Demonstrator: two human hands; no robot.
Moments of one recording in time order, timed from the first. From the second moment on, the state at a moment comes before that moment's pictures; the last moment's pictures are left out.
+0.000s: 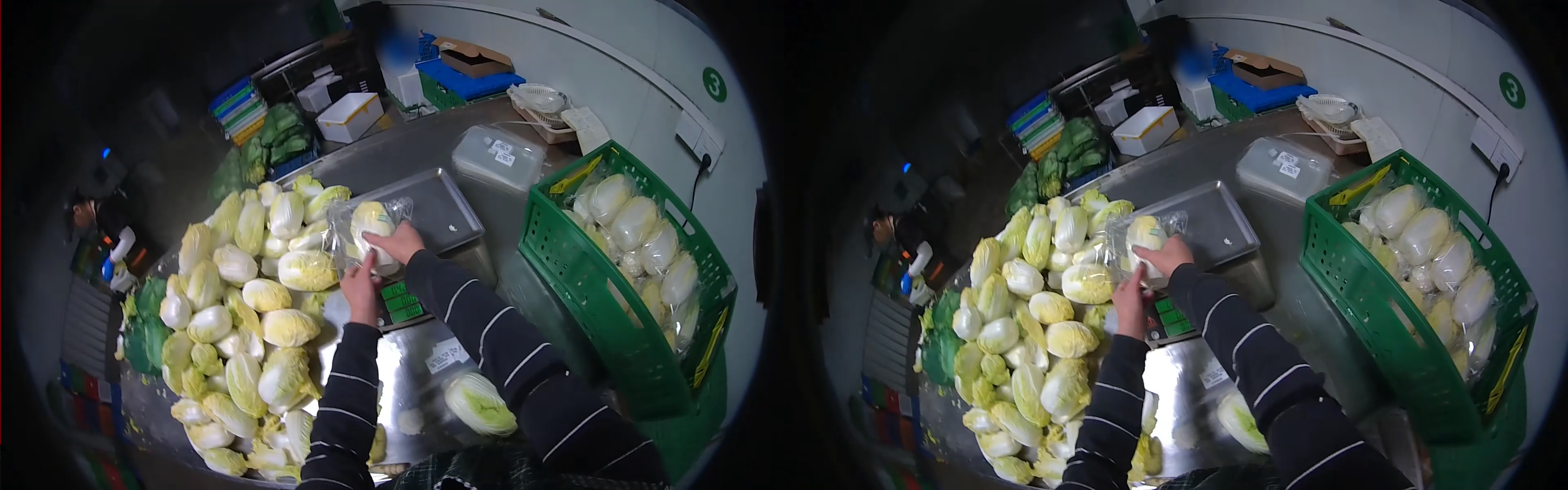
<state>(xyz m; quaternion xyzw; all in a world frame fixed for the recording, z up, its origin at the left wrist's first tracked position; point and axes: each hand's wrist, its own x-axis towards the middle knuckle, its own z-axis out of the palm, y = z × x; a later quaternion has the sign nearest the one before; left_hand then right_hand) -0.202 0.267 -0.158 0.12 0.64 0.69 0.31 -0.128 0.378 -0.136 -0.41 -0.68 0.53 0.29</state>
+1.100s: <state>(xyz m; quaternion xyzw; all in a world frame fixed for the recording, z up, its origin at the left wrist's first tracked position) 0.354 0.368 -0.046 0.60 0.21 0.17 0.75 0.494 0.262 0.005 -0.78 -0.50 -0.26 0.28</state>
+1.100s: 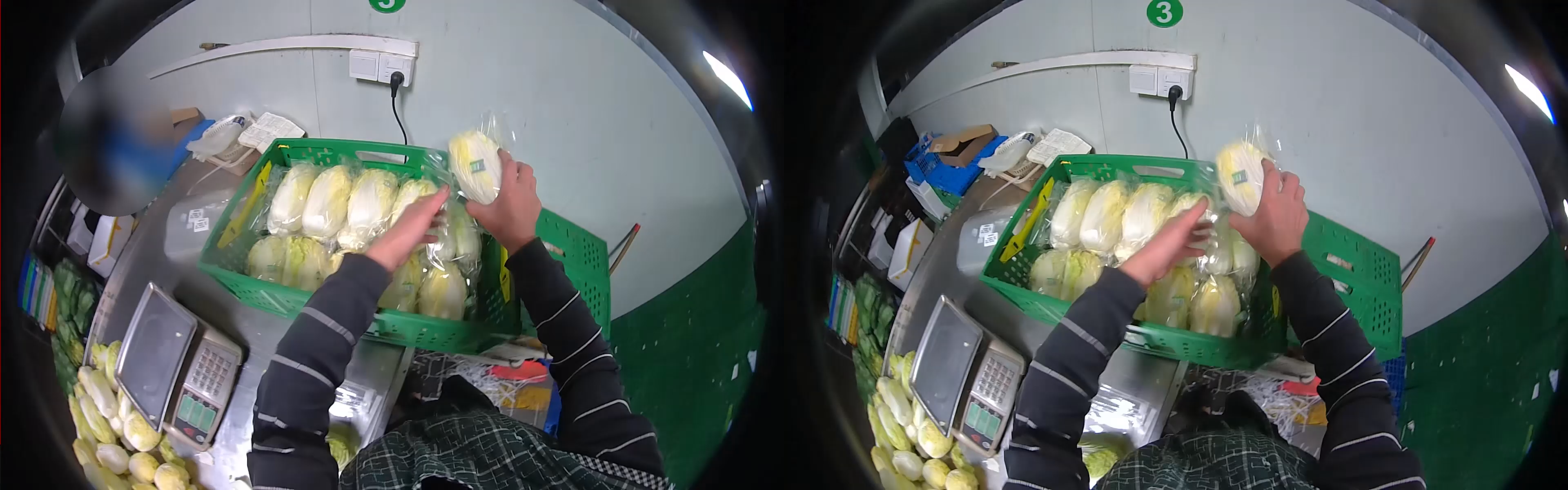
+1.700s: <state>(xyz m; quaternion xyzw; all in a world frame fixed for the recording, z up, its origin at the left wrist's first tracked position) 0.410 0.387 -0.104 0.85 0.25 0.12 0.45 0.564 0.307 -0.093 -0.85 -0.51 0.12 -0.01</state>
